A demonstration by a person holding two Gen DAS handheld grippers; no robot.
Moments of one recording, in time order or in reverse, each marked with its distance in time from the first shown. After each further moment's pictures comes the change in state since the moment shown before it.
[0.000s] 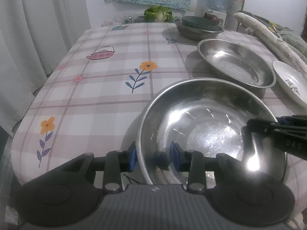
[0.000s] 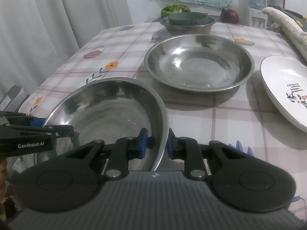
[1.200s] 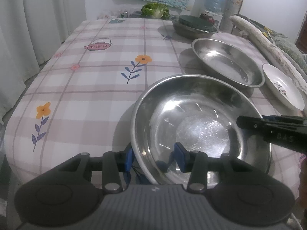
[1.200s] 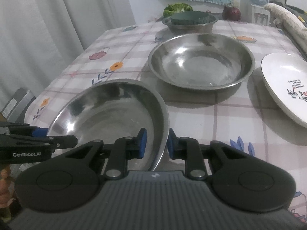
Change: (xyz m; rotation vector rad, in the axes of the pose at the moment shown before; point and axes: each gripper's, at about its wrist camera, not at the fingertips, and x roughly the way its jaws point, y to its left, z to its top) left arm -0.012 0.007 -0.010 -0.050 0.025 -0.081; right arm -0.006 -0.005 0.001 0.027 0.012 0.041
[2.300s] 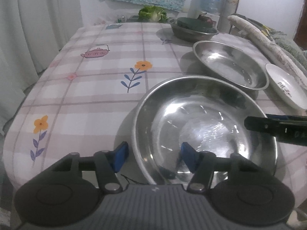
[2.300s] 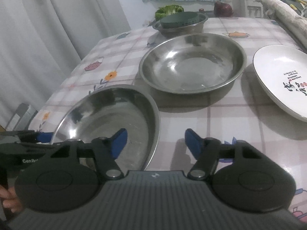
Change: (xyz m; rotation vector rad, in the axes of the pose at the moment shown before) left arm 0.012 0.001 0.009 0.046 -0.027 0.016; right arm -0.004 -0.018 0.004 0.082 -0.016 0.013
